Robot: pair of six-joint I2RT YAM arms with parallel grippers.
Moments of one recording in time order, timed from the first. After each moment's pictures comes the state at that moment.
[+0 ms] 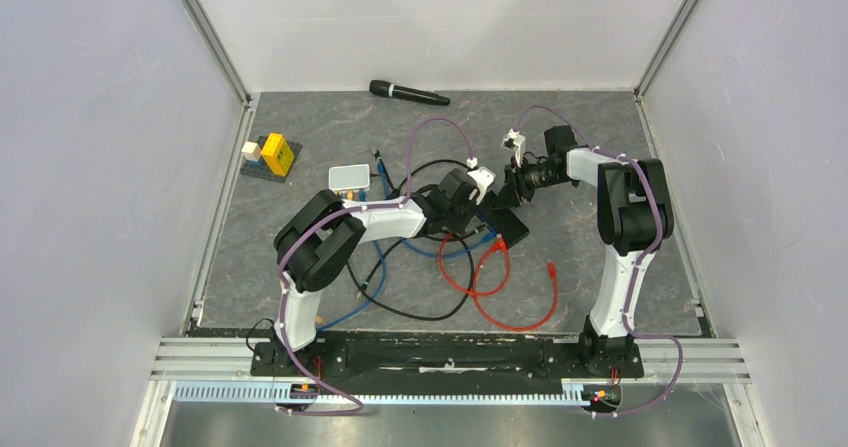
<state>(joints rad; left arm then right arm) -0.86 2.00 1.23 -0.02 -0.08 -0.09 0.10 2.06 1.27 -0.47 -1.00 -0.61</state>
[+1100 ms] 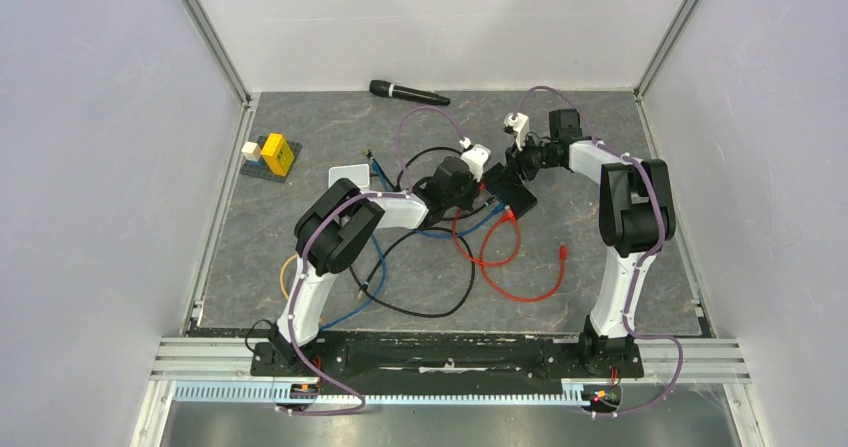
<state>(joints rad) -0.79 2.17 1.30 0.35 -0.03 -0.11 0.10 2.06 1.32 -0.30 -0.83 -0.68</state>
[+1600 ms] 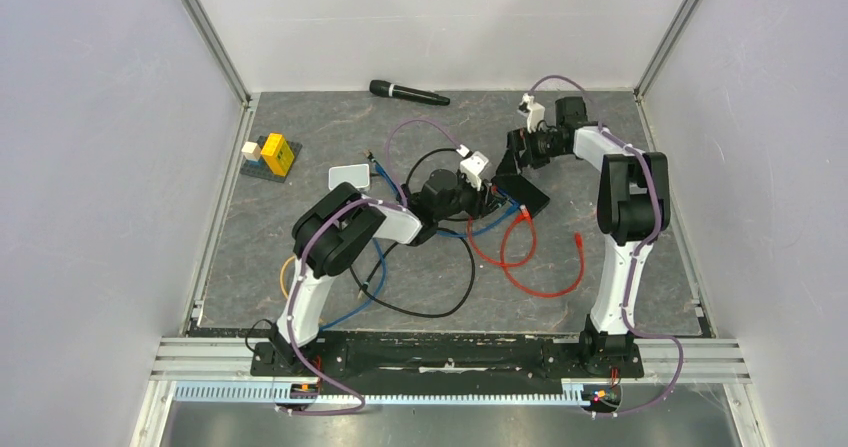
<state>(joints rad) -0.78 2.17 1.13 0.80 0.17 -0.15 0.04 2.15 1.51 -0.42 -0.77 -0.27</state>
